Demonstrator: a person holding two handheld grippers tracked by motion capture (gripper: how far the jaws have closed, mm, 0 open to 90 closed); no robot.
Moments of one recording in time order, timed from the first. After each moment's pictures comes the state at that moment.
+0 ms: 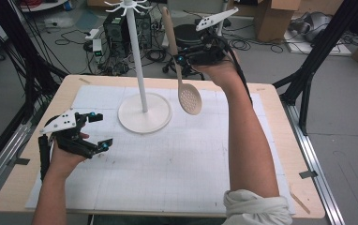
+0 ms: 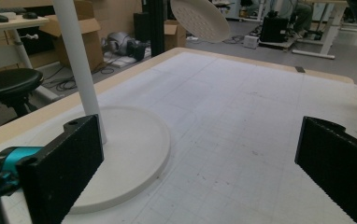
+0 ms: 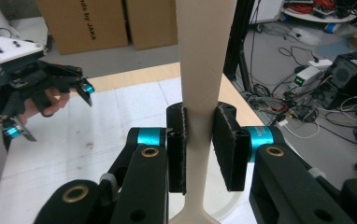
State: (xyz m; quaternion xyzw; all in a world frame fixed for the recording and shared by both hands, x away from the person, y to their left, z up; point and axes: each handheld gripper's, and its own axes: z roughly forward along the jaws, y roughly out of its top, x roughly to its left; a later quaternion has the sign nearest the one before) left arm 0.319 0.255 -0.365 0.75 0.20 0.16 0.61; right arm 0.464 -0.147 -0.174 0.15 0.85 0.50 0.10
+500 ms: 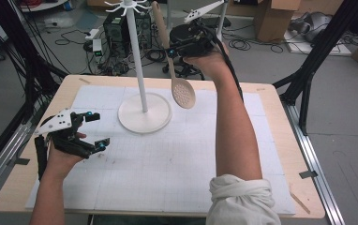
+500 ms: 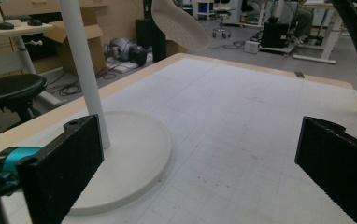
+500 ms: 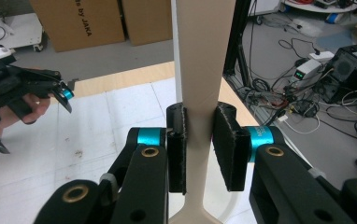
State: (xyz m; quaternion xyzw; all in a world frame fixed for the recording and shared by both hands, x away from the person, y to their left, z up) left arm 0.314 0.260 -0.361 0.74 0.20 0.17 0.62; right arm 0.491 -0.123 -0.173 0.16 0.85 0.49 0.09
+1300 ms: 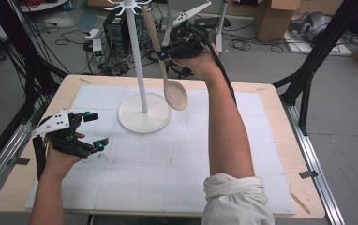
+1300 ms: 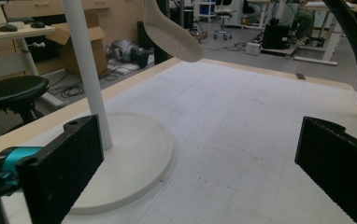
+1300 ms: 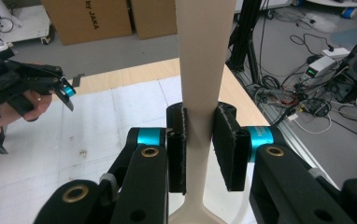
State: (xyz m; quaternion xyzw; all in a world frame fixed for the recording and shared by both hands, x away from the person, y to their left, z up) left arm 0.313 0.263 -0.360 0.74 0.20 0.17 0.62; right arm 0.495 -0.101 -0.180 0.15 0.86 0.48 0.08
